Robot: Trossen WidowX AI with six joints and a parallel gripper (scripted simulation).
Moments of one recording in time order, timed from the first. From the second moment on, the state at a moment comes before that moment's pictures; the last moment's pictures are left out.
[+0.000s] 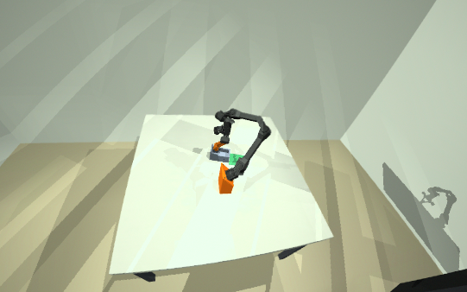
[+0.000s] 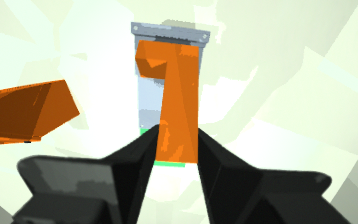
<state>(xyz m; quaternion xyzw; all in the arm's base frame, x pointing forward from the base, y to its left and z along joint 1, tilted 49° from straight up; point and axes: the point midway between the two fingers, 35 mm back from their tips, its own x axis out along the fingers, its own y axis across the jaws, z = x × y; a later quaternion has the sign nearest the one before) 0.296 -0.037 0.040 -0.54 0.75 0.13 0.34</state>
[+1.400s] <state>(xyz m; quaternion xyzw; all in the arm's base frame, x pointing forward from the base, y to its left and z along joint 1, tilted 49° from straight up) 0.224 -0.125 0.152 -0.54 0.76 0.13 0.34</state>
